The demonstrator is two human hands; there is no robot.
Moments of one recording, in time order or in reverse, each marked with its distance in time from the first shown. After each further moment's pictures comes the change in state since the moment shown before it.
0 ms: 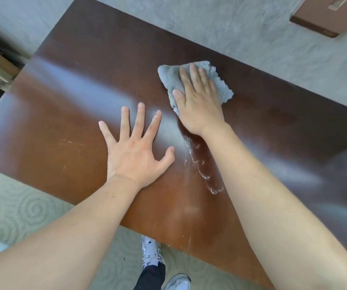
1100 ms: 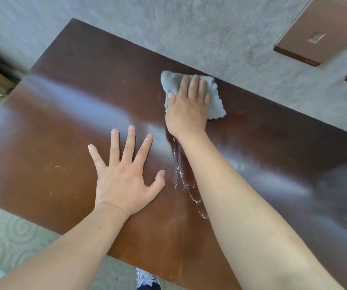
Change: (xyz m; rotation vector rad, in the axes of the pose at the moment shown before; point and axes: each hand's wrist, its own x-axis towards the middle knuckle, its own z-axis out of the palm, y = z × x) left_hand 0.002 0.000 -0.002 0.047 -0.043 0.020; right_hand 0.040 -0.016 0.001 -0.052 0.103 0.261
